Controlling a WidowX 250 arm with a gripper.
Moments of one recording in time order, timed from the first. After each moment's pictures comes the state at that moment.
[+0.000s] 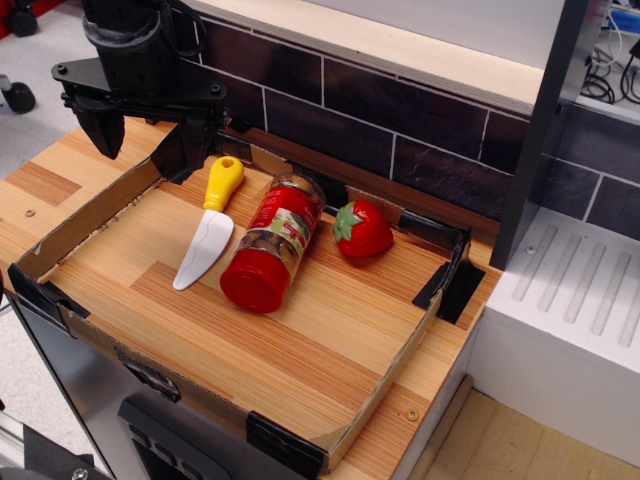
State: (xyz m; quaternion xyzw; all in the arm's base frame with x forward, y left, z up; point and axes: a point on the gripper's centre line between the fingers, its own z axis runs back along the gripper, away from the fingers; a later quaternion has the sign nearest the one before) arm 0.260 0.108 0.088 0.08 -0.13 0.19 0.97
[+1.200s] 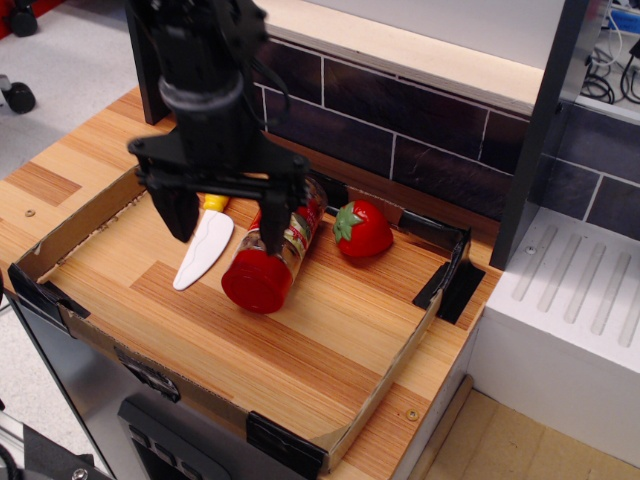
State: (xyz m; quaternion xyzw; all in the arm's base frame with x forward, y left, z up) arm 0.232 0.027 0.065 0.01 -0.05 0.16 0.99
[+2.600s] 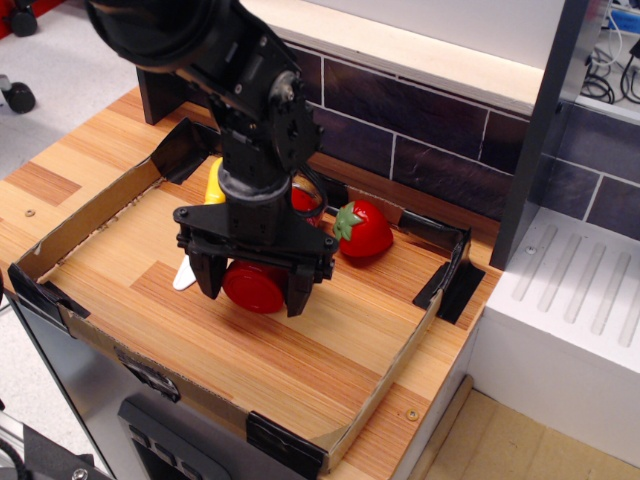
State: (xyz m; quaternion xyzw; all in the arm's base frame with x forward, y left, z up) arm 0.237 0.019 0.011 0.05 -0.04 0.15 0.99
